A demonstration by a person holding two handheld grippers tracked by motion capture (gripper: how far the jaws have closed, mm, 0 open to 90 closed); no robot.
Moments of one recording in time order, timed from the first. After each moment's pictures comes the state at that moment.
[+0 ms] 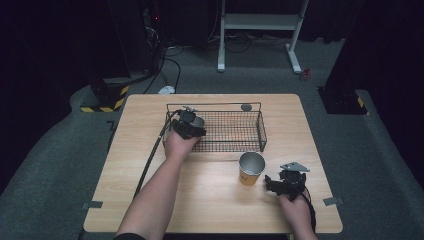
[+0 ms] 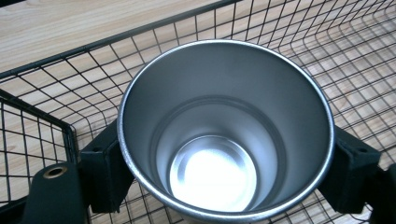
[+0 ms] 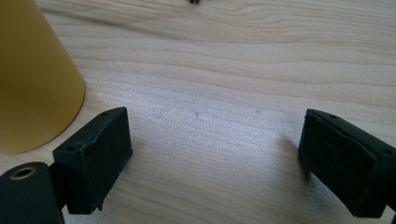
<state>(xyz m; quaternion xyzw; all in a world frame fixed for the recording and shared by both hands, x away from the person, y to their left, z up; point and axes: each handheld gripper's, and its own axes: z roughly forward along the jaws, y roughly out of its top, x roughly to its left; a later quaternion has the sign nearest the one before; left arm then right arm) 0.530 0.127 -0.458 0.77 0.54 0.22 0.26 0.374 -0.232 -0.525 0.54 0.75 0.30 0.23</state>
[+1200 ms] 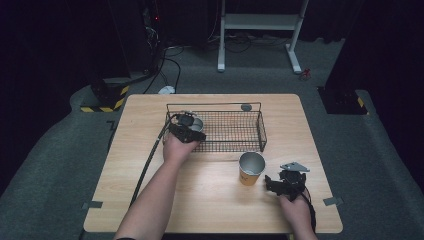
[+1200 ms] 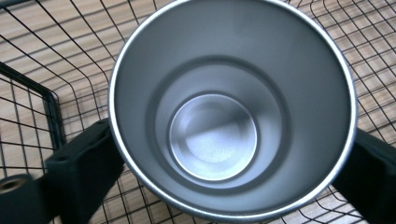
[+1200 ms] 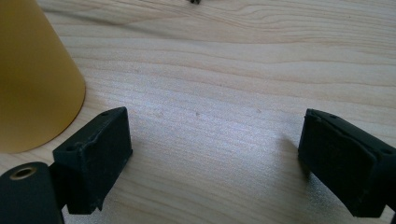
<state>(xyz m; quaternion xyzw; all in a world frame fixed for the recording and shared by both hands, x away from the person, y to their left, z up) 0.526 0.132 -0.468 0.77 0.55 0.18 0.25 0.373 -0.232 -0.525 0.54 0.75 0.30 0.23</state>
